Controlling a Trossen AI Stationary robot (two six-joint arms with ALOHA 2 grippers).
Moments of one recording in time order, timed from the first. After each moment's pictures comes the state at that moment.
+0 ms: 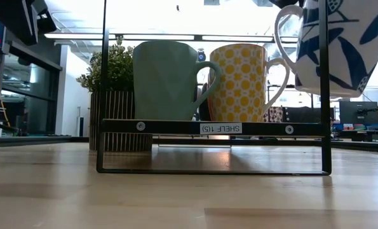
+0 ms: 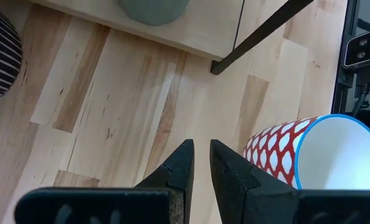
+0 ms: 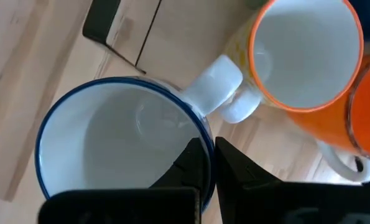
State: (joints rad) left arm -0.65 1.30 0.97 -0.76 -0.28 -0.89; right arm 0.42 1.56 1.45 -1.18 0.12 -0.03
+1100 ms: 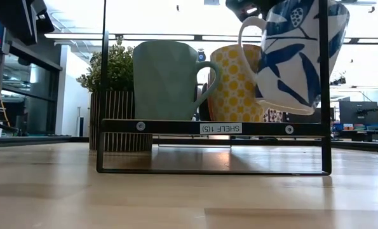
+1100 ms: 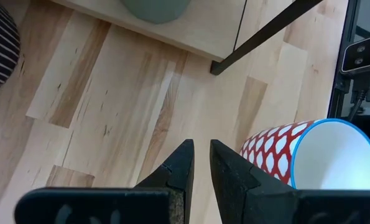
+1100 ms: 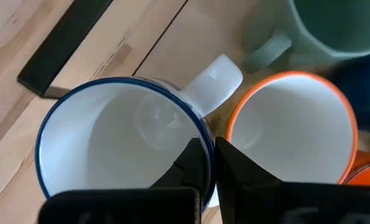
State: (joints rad) left arm -0.65 1.30 0.97 -0.76 -0.27 -0.93; right arm 0.29 1.64 1.45 -1.00 -0.01 -0.38
